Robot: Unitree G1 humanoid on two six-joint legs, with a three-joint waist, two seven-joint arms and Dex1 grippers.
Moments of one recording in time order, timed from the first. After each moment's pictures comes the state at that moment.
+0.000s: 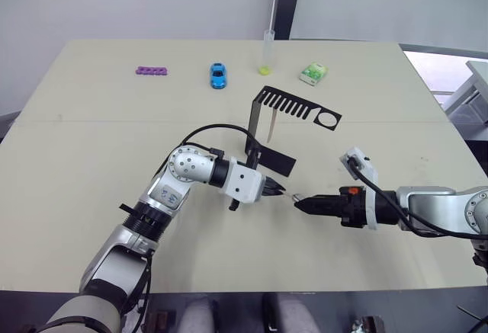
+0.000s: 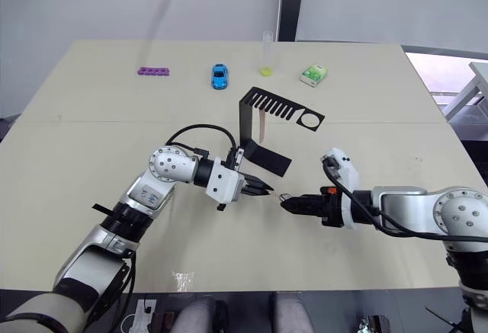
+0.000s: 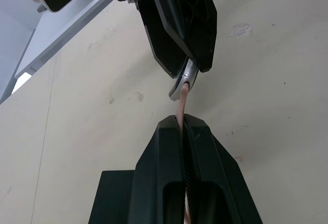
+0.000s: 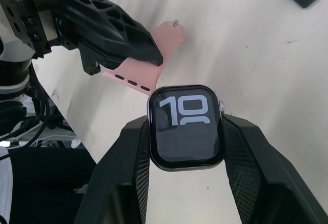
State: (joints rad) left arm -0.75 0.38 -0.37 0.24 0.01 -0.36 -1.14; right arm -0.40 -0.97 0.00 -0.27 1.80 1.22 -0.03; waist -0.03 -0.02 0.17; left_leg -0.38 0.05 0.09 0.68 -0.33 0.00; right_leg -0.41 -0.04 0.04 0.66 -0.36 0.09
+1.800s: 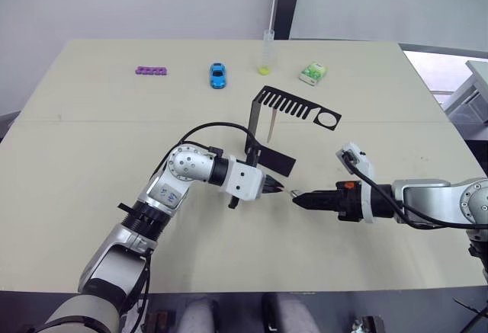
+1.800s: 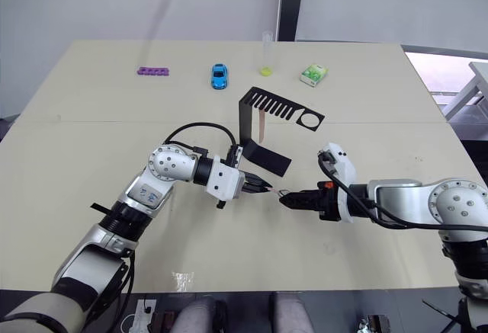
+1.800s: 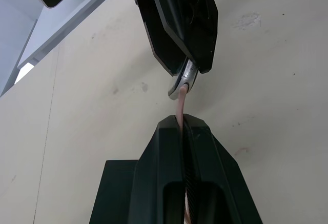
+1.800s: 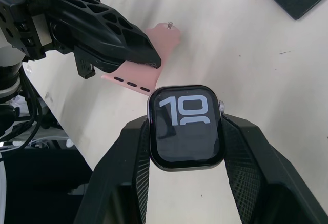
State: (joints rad) left arm -0.75 0.39 -0.37 0.24 0.03 -0.34 -1.12; right arm -0.47 -0.97 0.04 -0.22 1.82 1.22 -0.06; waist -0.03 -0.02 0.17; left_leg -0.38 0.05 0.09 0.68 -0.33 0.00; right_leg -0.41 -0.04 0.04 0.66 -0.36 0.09
